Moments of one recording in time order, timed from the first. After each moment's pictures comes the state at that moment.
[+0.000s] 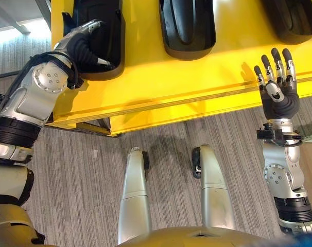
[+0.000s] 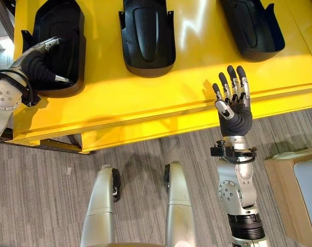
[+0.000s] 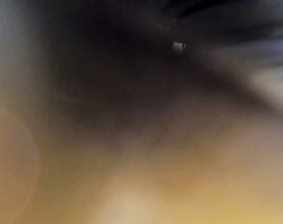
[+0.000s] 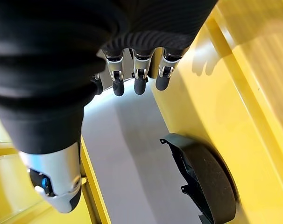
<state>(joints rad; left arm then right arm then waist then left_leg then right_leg) -0.82 1.04 -0.34 0.34 0.07 0.00 -0.06 -0.12 -0.37 -0.02 -0.27 0.80 -0.26 0.00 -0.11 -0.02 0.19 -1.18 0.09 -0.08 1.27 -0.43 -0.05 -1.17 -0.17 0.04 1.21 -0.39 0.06</state>
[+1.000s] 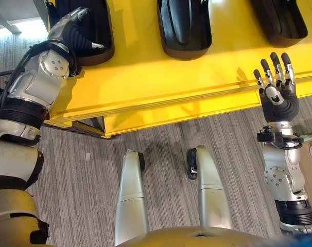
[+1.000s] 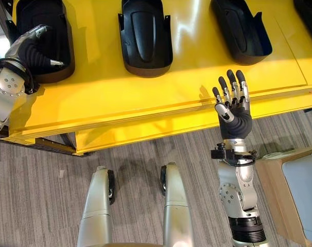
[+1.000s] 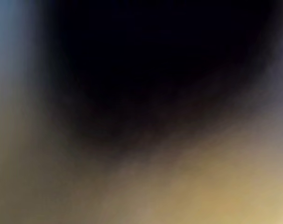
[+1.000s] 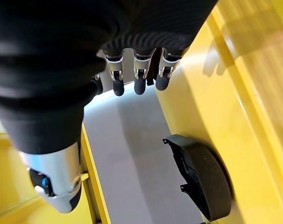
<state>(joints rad) -1.05 0.99 -0.53 0.59 0.11 0.02 0.04 -0.08 -0.37 -0.02 -0.28 0.81 -0.26 0.01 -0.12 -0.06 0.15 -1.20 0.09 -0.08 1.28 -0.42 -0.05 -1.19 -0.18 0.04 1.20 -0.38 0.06</state>
